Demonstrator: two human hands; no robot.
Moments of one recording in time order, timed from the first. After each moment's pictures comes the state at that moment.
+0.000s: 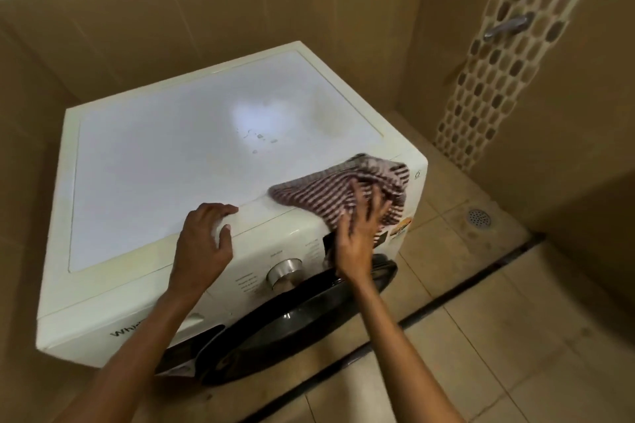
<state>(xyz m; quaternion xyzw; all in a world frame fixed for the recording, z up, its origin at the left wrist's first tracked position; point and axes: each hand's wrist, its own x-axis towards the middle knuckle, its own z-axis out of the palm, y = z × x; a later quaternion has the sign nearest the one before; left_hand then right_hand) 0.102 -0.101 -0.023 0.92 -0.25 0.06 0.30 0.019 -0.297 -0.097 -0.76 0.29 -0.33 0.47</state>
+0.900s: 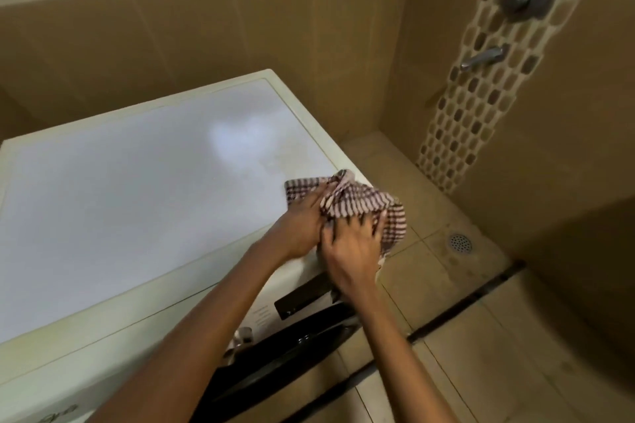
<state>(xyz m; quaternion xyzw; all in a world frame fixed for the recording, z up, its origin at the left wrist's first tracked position) 0.124 -0.320 -0.005 0.84 -0.45 -0.22 0.22 0.035 -0.384 -0.037 -0.92 0.31 -0.16 0.19</state>
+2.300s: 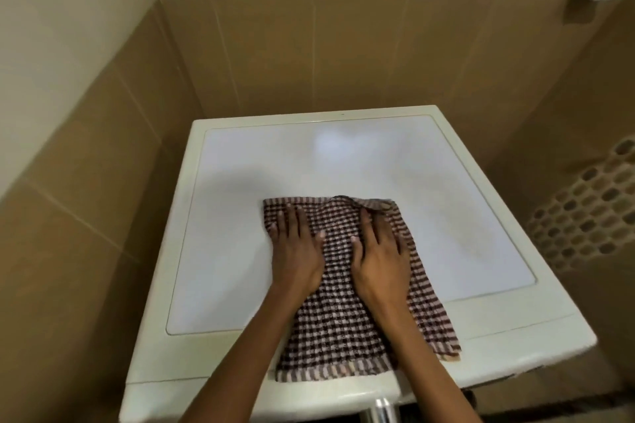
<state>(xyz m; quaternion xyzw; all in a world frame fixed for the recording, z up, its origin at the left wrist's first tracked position) 0.240 -0.126 -0.012 0.98 -0.07 -0.10 0.15 0.195 -0.246 -0.025 -0.97 0.14 -0.11 0.16</state>
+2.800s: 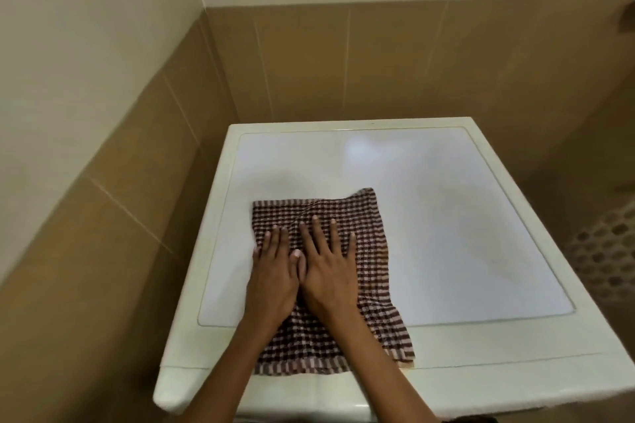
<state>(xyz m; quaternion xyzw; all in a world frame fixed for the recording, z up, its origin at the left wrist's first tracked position) 0.218 -0.063 -0.009 0.98 -0.04 -0.07 0.18 0.217 -0.155 -0.022 -0.99 0.01 0.00 0.12</state>
